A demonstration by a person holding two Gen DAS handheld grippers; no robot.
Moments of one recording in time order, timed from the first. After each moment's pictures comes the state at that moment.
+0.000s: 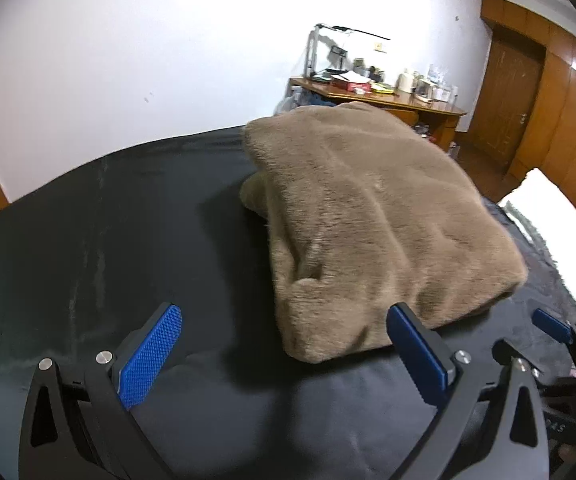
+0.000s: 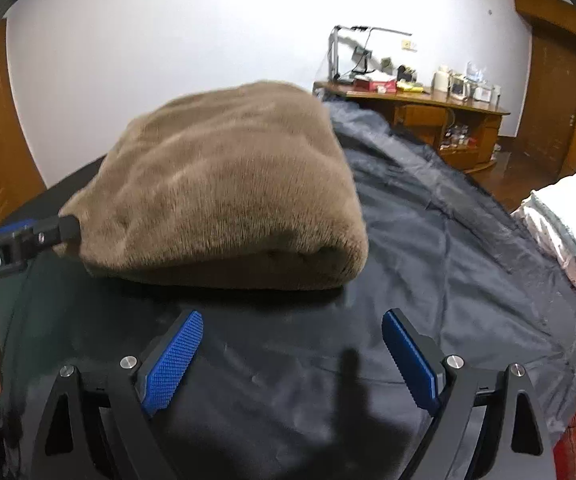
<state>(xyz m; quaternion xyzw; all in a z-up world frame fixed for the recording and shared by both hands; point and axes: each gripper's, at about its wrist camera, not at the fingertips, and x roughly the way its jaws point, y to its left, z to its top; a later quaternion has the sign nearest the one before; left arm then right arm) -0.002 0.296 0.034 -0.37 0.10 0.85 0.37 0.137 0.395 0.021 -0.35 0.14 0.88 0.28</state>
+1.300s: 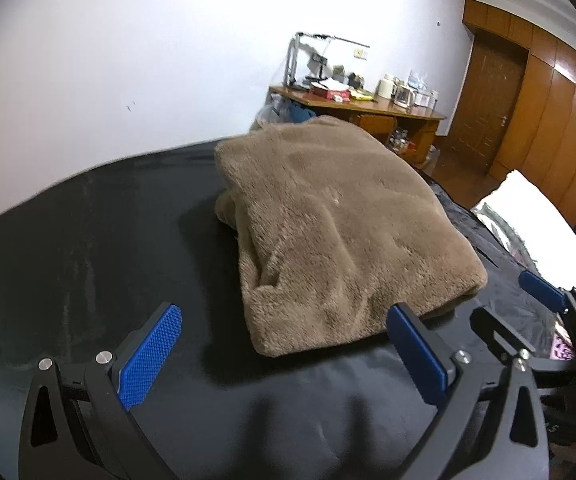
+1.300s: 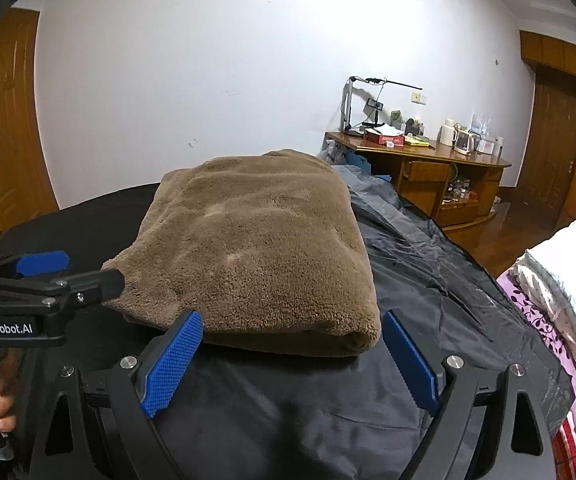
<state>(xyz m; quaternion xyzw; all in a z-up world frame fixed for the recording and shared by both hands) 0.013 0.298 0.051 -0.35 0.10 0.85 0.39 0.119 0.375 0.067 -0.30 0.07 0.91 0.27</state>
